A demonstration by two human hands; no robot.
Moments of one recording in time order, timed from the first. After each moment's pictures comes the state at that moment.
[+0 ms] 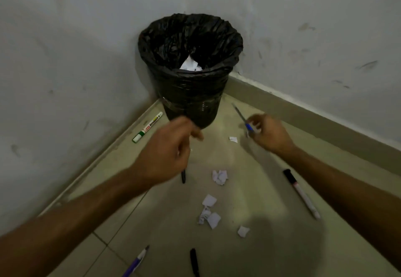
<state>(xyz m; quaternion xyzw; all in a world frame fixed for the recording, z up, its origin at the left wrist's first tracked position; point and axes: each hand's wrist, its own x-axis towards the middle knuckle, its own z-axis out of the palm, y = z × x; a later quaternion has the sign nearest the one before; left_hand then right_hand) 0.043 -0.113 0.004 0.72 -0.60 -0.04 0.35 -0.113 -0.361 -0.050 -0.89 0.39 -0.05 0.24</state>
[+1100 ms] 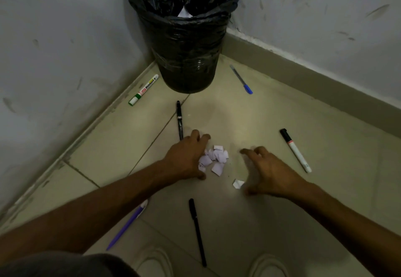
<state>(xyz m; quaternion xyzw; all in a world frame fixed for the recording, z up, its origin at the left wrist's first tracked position) -0.020 -0.103 -0.117 0.77 -0.58 -0.27 0.02 -0.236 -0.241 -0.090 -0.90 0.29 0.24 0.23</state>
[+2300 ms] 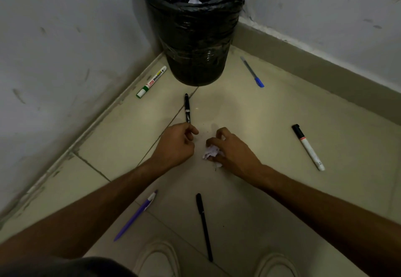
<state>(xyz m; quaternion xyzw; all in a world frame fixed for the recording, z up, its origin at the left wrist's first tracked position) 0.003 -0.078 -0.113 0.83 -0.39 -0.24 0.30 -0.145 -0.208 -0.145 -0.93 0.20 0.07 0.29</state>
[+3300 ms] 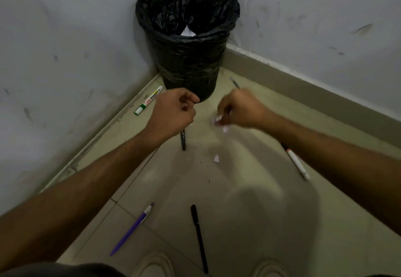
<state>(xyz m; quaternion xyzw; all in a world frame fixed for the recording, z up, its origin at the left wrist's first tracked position) 0.025 -0.127 -0.005 0.81 -0.39 -0.16 0.40 -0.101 -0.287 0.002 -0.95 0.16 0.02 0.26</state>
